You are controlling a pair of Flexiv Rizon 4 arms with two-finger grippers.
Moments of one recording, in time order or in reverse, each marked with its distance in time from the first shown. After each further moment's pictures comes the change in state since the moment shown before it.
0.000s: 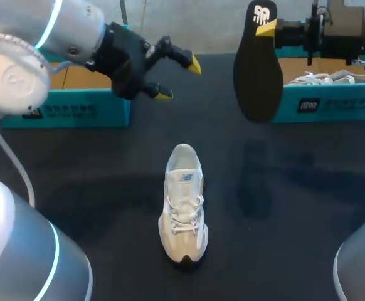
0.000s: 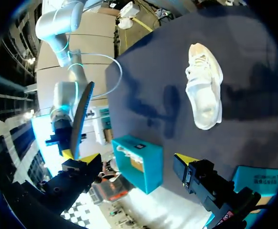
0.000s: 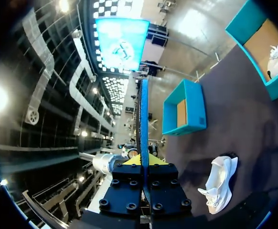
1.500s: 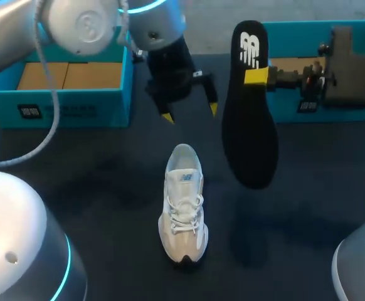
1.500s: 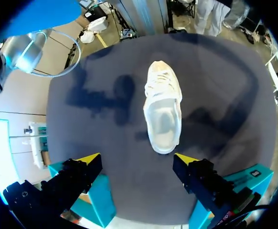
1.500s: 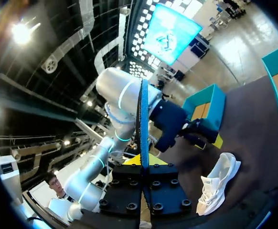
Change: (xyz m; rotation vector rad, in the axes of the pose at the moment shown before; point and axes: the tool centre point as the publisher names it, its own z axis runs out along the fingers) left arm 0.058 -0.025 0.066 0.236 0.608 -0.041; right arm 0.034 -0.150 -0.015 0.026 0.044 -0.445
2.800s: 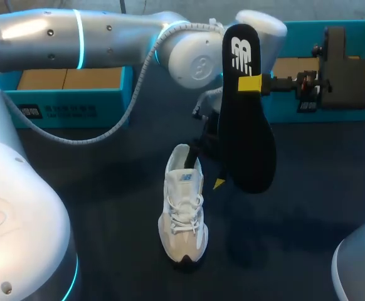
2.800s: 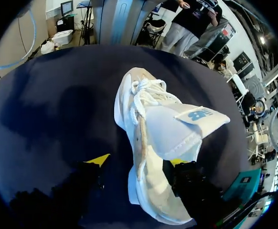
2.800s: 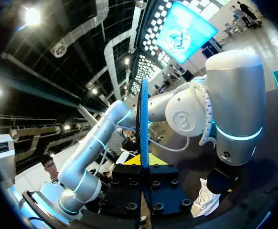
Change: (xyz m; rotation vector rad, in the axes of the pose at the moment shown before) left arm 0.032 -0.058 0.159 0.314 0.584 -0.013; right arm 0.016 -0.015 0.007 0.052 0.030 -0.153
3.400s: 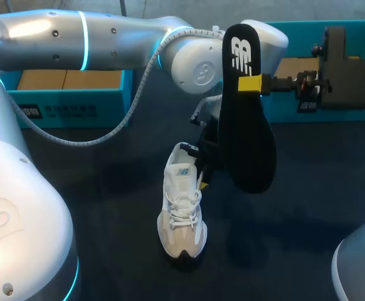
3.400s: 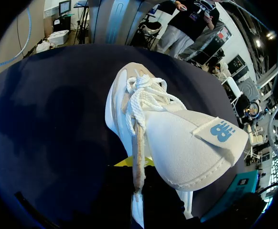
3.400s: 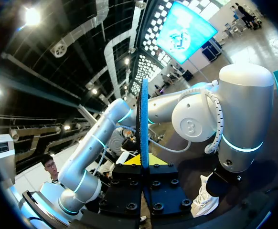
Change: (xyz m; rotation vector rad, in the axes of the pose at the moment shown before) left arm 0.009 -0.007 0.026 0.040 0.087 0.005; right arm 0.000 0.000 0.000 0.000 0.000 0.000
